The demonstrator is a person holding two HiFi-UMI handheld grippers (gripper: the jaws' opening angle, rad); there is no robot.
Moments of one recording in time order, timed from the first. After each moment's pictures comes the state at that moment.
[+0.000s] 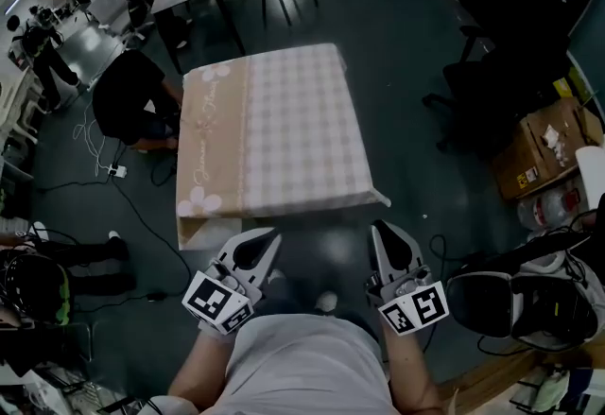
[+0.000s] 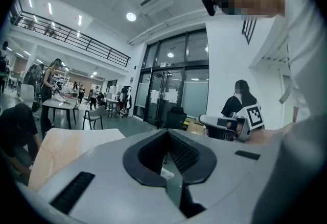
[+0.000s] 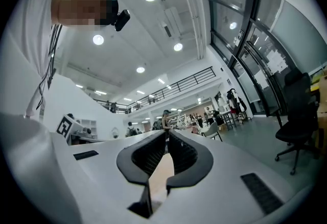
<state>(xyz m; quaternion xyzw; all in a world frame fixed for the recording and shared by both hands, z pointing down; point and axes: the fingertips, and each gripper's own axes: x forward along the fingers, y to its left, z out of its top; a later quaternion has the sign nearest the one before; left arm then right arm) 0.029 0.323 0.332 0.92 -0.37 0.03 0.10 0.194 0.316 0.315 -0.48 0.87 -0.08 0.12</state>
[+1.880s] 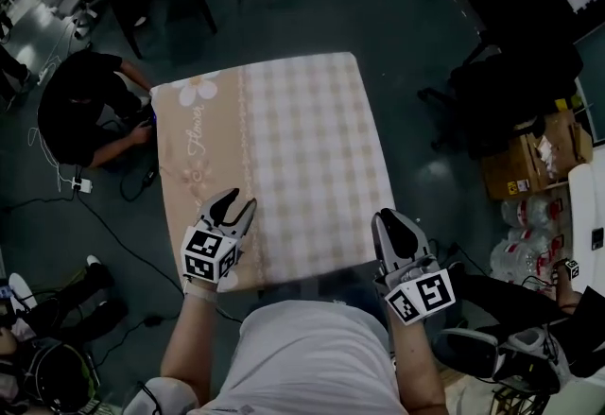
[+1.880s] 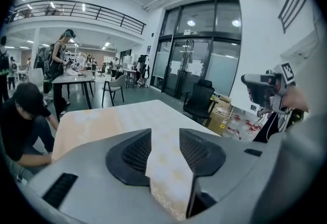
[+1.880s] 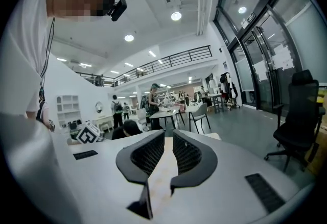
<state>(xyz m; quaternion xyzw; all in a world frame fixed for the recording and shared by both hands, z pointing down) -0.159 -0.070 0.521 0.87 -0.40 0.18 0.21 0.078 -0.014 0.381 -0.53 0.84 -0.12 -0.03</state>
